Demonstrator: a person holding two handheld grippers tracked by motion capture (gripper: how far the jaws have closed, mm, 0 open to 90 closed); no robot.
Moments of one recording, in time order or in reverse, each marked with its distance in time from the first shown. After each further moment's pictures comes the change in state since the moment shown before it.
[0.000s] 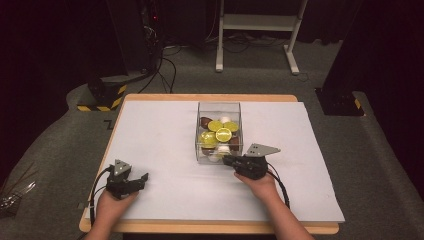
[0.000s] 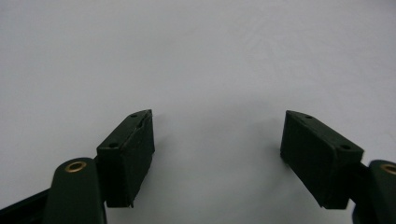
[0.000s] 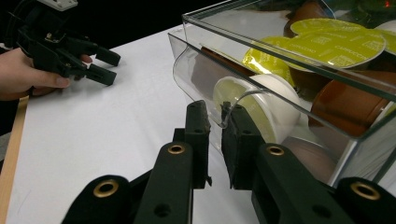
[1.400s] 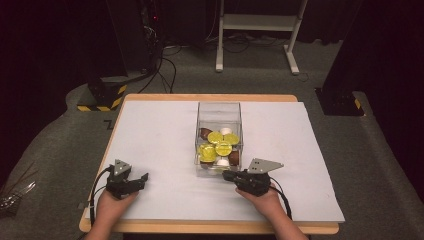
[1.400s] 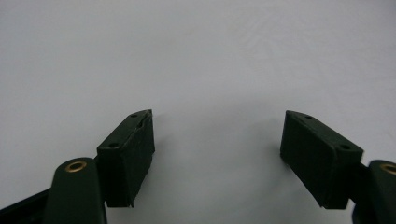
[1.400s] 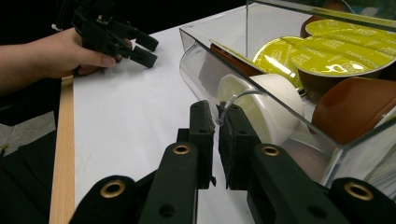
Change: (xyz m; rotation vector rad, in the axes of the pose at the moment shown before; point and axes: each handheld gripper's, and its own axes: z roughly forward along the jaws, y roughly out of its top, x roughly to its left) left arm 0.000 0.000 0.000 0.001 -0.001 0.000; right arm 0.037 -0.017 -0.021 0.015 0.060 -0.039
